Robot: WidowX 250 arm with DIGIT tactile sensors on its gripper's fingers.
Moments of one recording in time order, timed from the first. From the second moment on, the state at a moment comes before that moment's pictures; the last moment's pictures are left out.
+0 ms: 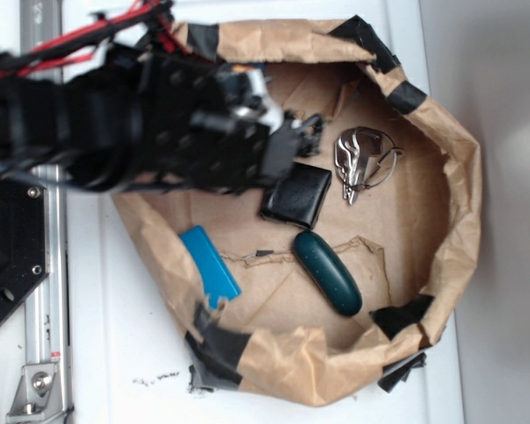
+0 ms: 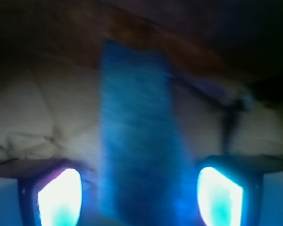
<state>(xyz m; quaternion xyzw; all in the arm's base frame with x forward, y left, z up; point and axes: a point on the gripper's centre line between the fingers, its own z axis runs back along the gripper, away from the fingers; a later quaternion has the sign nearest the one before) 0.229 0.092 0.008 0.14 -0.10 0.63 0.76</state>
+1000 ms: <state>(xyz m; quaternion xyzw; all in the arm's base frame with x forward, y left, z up) 0.228 0.093 0.010 0.16 -0.11 0.62 0.76</state>
